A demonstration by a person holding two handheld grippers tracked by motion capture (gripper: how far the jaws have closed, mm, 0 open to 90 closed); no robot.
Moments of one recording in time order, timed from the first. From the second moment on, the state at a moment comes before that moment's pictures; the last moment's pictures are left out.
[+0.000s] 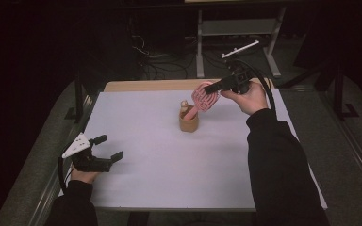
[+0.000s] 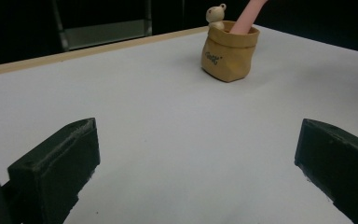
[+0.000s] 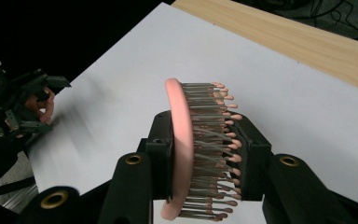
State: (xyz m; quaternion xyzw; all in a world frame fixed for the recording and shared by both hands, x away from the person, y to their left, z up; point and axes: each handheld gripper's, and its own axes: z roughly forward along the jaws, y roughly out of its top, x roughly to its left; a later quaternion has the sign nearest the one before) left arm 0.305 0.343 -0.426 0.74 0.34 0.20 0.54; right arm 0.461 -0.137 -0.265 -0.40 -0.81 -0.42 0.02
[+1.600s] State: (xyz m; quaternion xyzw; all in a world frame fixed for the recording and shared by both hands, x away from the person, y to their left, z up) left arm 0.307 0.340 -0.434 0.75 0.35 0.19 0.53; right arm 0.475 -0.155 -0.292 -0.45 -0.77 -0.44 0.06
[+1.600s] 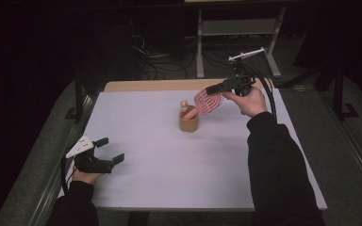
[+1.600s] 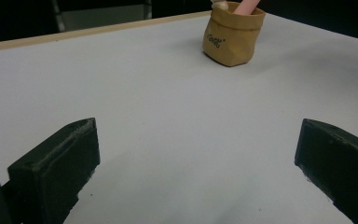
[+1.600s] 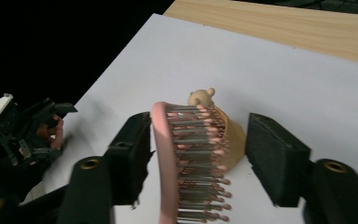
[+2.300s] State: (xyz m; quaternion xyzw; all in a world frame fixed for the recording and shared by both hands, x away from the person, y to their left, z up) left arm 0.307 0.340 -0.435 0.75 0.35 0.19 0.52; right arm 0.454 -0.194 -0.295 -0.45 -0.77 -0.46 -0.01
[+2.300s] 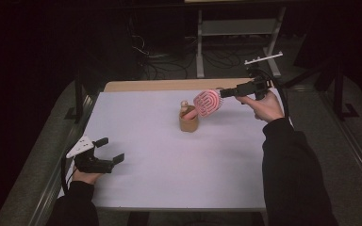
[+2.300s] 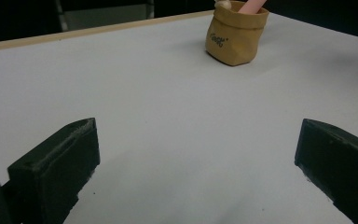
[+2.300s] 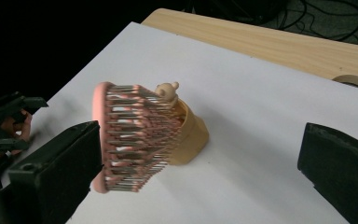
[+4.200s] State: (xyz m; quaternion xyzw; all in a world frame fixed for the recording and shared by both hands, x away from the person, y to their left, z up) left arm 0.307 0.341 -0.436 0.75 0.36 0.19 0.52; right arm 0.391 -0.255 -0.346 -0.42 -0.77 -0.48 -0.06
